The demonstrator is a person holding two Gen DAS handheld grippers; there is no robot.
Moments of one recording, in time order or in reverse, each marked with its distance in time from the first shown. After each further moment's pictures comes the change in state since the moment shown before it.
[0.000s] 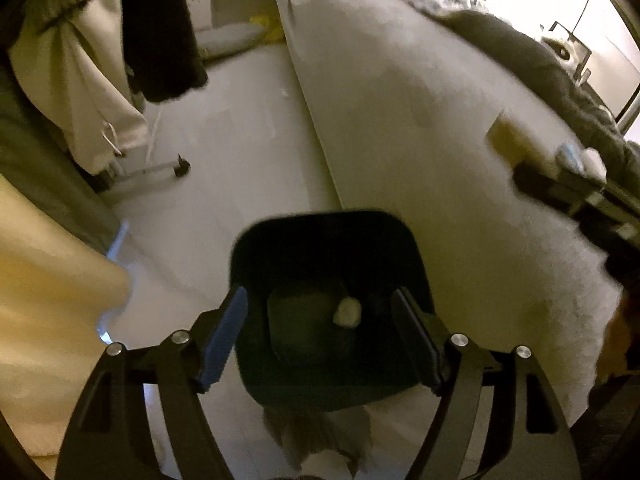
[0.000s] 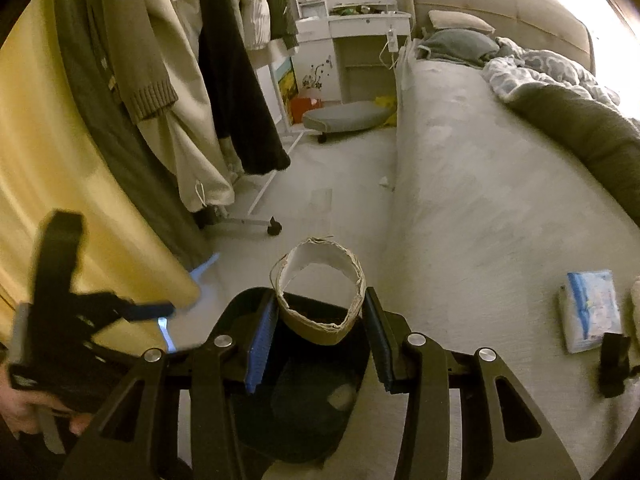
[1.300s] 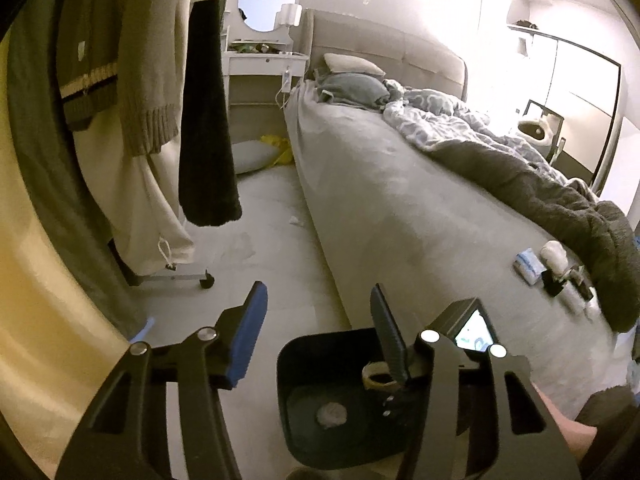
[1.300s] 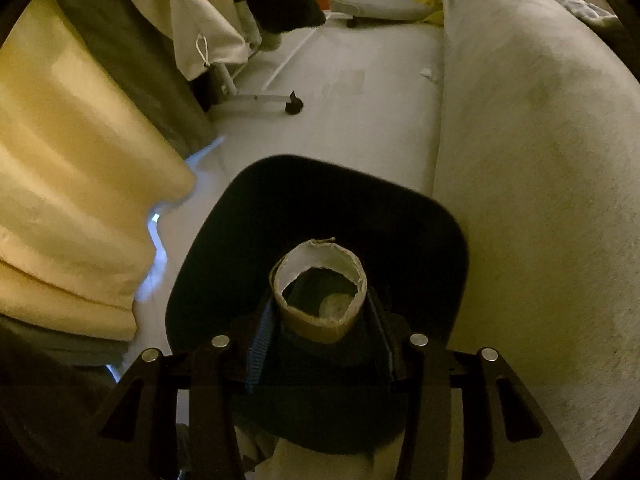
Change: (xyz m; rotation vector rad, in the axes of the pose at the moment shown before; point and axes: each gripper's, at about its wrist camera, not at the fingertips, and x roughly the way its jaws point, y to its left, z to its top) left arm -0.110 0.031 0.014 0.010 -0.431 -0.018; right arm 0.123 0.047 -0.054 -0.064 0.400 0.033
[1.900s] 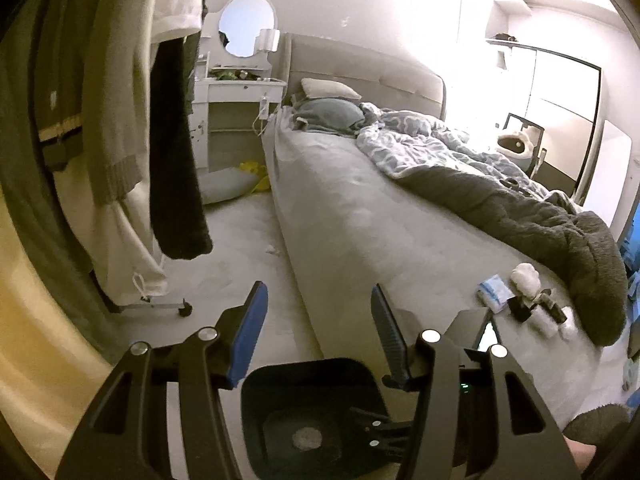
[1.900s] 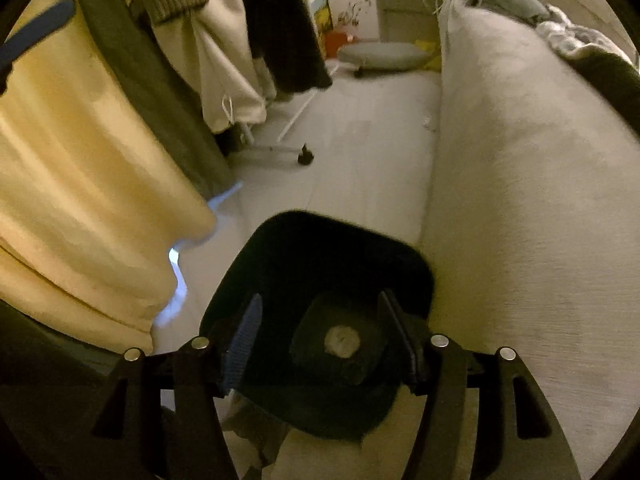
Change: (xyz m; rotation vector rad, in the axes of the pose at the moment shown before) left arm -0.012 -0.049 0.023 0.031 -0.085 -0.054; right arm -0.084 -0.016 -0.008 -0.013 -0.214 0.034
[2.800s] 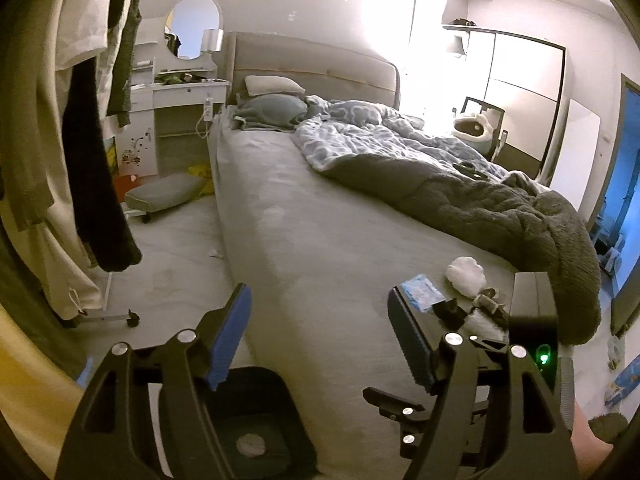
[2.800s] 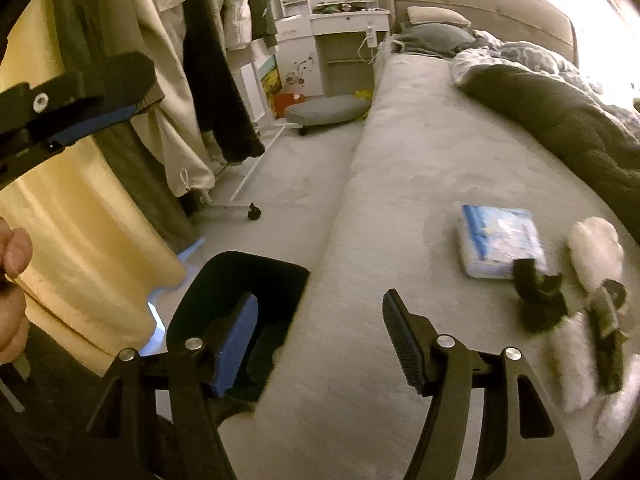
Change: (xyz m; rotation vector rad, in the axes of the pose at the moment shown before) left arm 0.030 -0.113 0.007 0.072 0.024 -0.127; right arm -0.115 -0.079 -0.044 0.098 -0.193 -0.107
